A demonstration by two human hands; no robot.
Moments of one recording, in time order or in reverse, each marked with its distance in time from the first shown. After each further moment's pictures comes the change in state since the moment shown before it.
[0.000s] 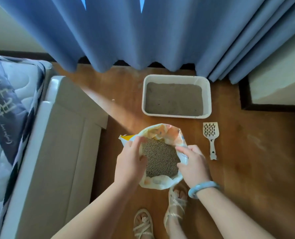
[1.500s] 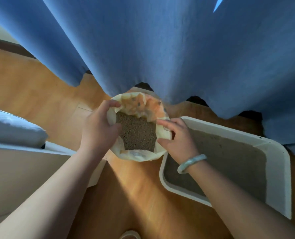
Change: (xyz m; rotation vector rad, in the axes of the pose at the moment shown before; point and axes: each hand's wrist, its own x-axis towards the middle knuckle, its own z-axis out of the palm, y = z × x) left_hand 0.414 -0.104 -0.028 -0.181 0.429 -0.108; right_hand 0.427 -0.109 0.151 0.185 -0.248 -0.413
